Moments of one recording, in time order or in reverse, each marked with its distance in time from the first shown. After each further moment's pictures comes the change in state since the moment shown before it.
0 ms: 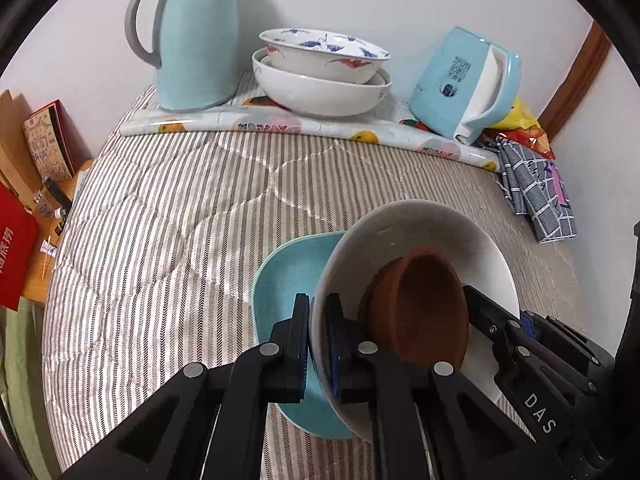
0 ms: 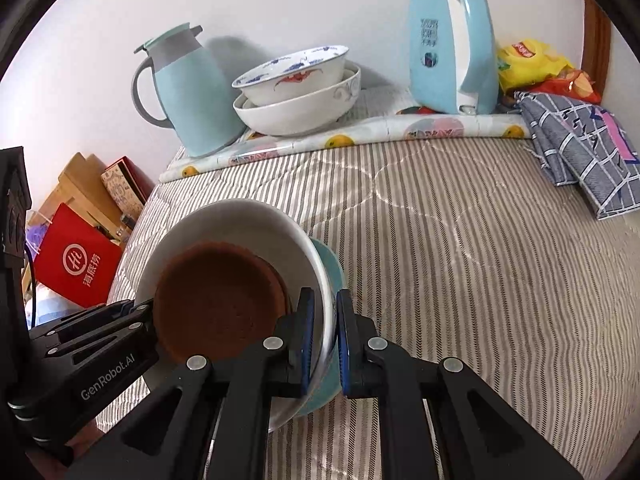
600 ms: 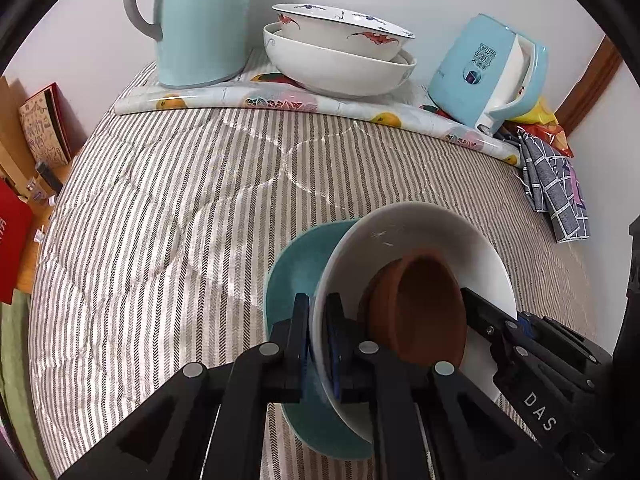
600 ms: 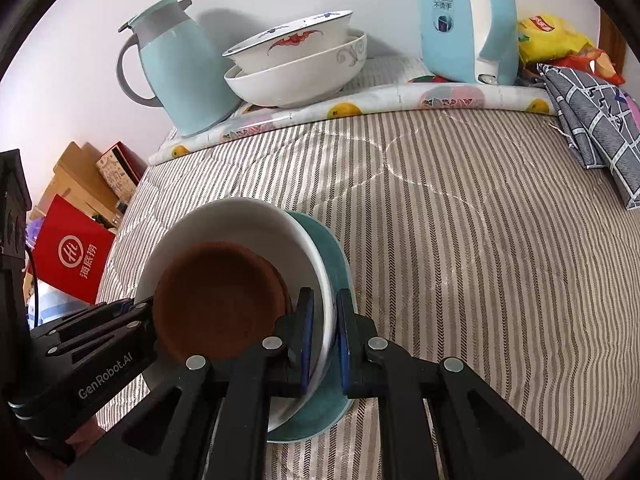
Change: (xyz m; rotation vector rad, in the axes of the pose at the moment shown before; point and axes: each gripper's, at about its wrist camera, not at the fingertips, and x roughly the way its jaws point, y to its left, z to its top) left arm 0.030 0.012 0.002 -0.014 0.040 0.005; right arm 0.039 -0.005 0.004 0.002 0.075 0.027
